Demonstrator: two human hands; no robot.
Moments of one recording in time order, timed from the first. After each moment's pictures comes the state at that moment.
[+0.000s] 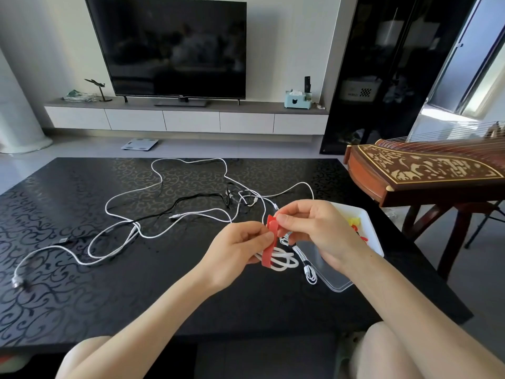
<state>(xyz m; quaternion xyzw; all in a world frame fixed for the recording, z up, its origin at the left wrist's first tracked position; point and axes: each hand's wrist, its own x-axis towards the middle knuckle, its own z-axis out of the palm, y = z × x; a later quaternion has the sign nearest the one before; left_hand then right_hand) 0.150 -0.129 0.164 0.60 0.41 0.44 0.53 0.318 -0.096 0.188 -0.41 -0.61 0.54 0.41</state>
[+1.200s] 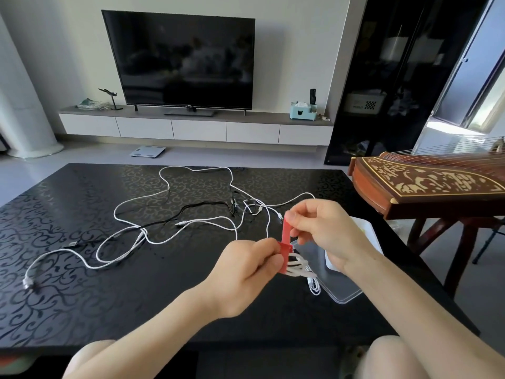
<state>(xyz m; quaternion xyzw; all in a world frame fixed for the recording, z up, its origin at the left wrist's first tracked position) 0.144 -0.145 0.166 0.83 0.37 0.37 0.19 0.313 -0.097 0.207 -0.49 -0.61 0.45 0.43</state>
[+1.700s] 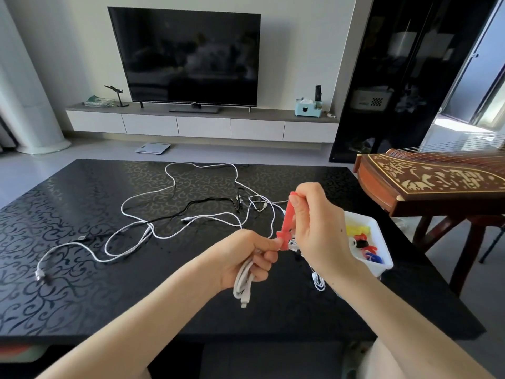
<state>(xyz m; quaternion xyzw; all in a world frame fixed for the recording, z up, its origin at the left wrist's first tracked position) 0.143 -0.121 0.177 0.35 0.42 0.31 0.78 0.288 -0.115 0.195 -0.38 -0.77 -0.01 0.52</state>
